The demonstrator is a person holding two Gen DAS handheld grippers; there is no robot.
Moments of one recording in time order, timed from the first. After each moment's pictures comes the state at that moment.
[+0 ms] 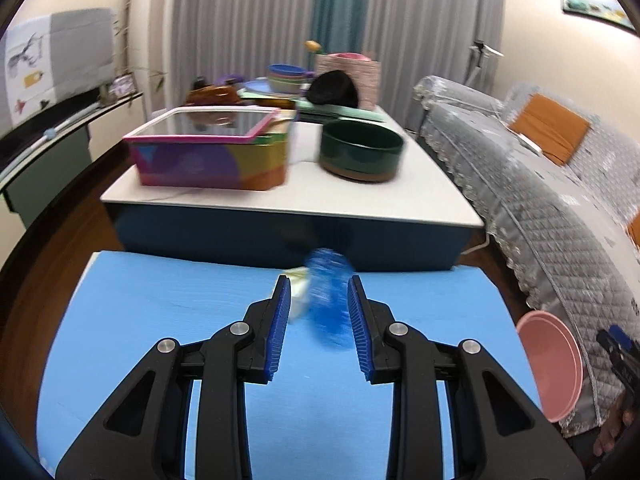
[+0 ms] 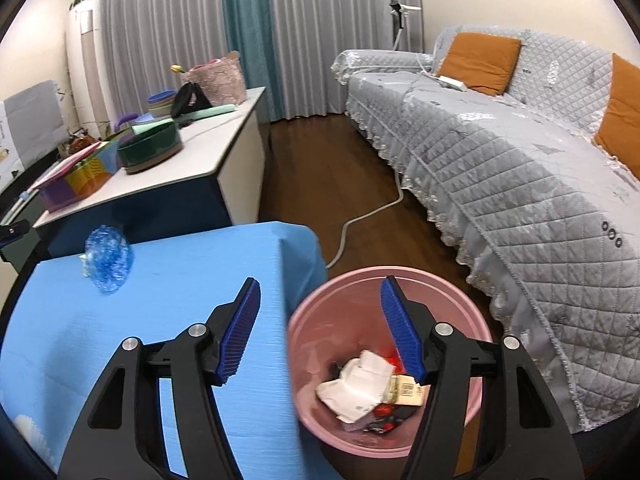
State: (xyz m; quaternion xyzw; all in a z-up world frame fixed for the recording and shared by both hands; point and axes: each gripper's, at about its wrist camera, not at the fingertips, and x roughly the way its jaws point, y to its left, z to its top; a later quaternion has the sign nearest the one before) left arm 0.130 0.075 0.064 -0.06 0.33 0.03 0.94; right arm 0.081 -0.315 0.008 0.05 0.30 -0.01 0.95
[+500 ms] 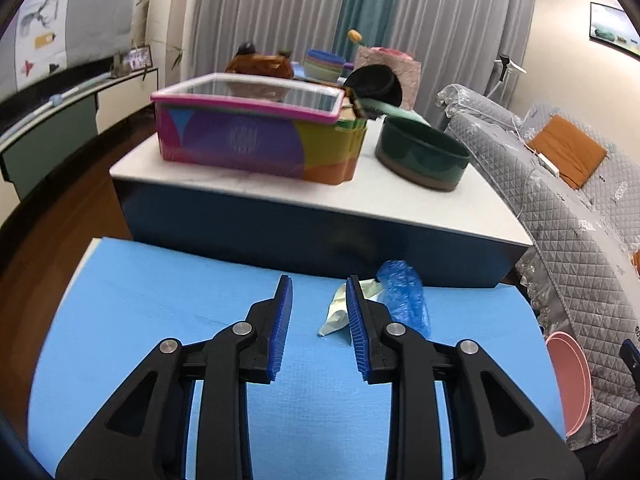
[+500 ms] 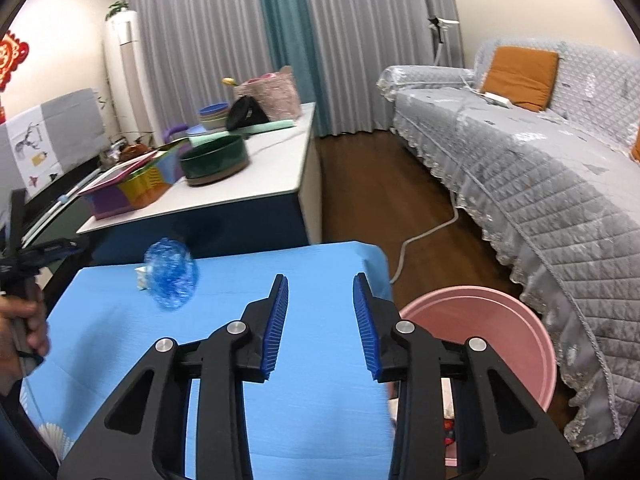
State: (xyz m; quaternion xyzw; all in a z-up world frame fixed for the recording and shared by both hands) left arm 0.164 0.147 0.024 -0.10 0.33 0.03 0.94; right arm 0.085 -0.245 0.023 0.06 0.27 0.07 0.96
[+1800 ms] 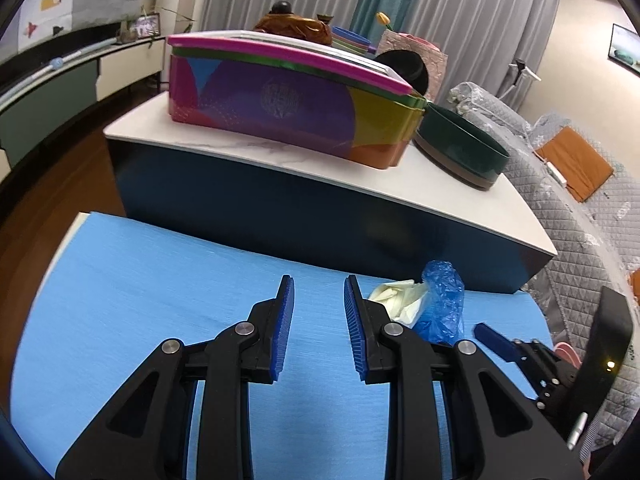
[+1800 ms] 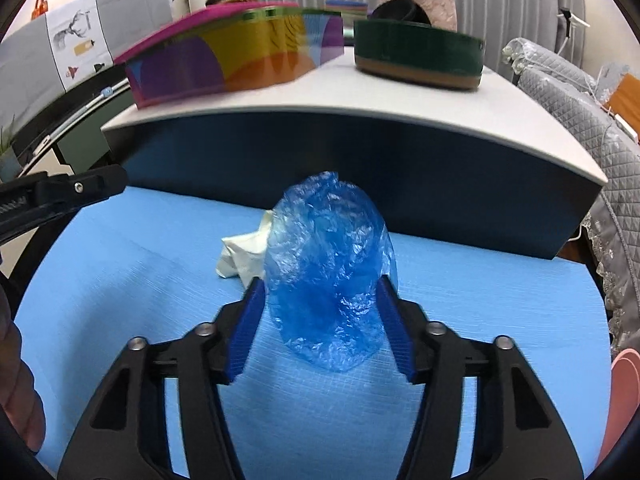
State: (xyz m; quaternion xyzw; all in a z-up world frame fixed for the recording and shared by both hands) left arm 0.192 0.185 -0.011 -0.15 0.36 0.02 0.92; right arm 0.227 -0.001 -0.060 -0.05 0.38 0.18 0.90
